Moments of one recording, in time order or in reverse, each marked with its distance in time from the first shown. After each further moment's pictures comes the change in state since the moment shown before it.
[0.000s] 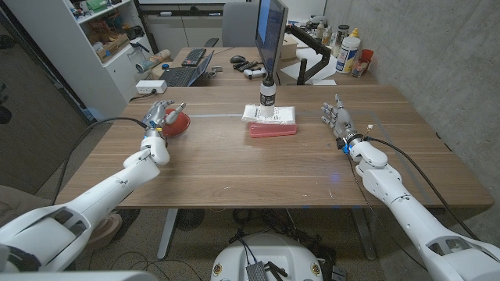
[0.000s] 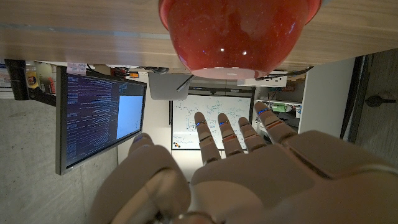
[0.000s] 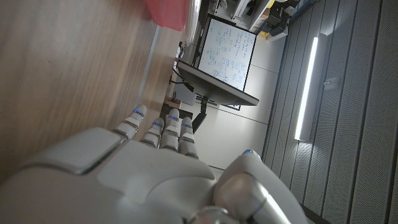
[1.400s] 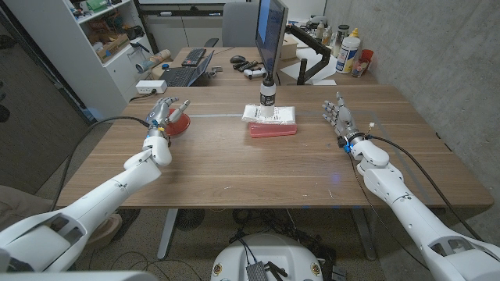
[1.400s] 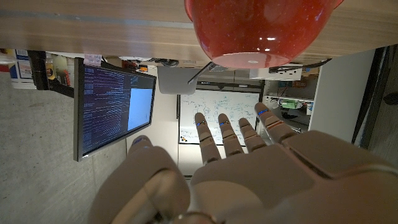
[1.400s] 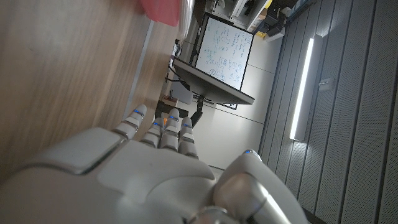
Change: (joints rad) left arm 0.055 0.012 -0.036 -0.095 0.021 -0.004 0.000; left_hand -0.020 -0.009 -0.004 0.013 0.000 -0.012 0.002 0.000 0.000 -0.007 0.007 0.000 0.000 -0.011 -0.001 0.000 0.000 -0.005 0.006 0.000 0.000; right arm -0.004 -0.010 0.002 -0.020 0.000 0.008 -0.005; right_hand 0.000 0.000 0.000 0.000 0.000 0.000 0.000 0.000 0.000 -0.005 0.005 0.000 0.000 0.000 0.000 0.000 0.000 0.000 0.000 0.011 -0.005
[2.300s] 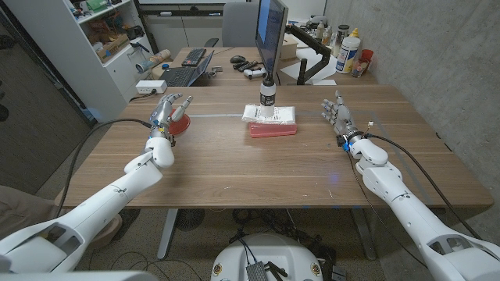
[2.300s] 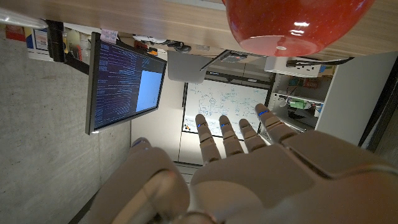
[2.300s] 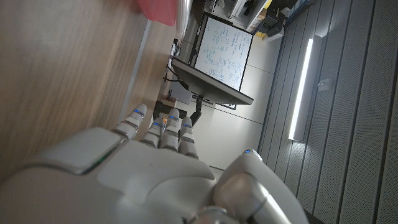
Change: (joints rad) left arm 0.067 -0.003 -0.057 -0.097 -0.023 -0.037 0.017; left_hand -0.016 0.000 -0.006 0.011 0.000 -0.030 0.005 0.000 0.000 -0.030 0.002 0.000 0.000 -0.010 0.000 -0.004 0.000 -0.010 0.000 -0.005 0.000; right arm 0.007 0.003 -0.006 0.000 -0.004 -0.001 -0.006; right_hand 0.004 -0.004 0.007 -0.001 0.000 0.000 0.000 0.000 0.000 0.000 0.000 0.004 0.000 0.000 0.000 0.000 0.000 0.000 0.000 0.011 0.000
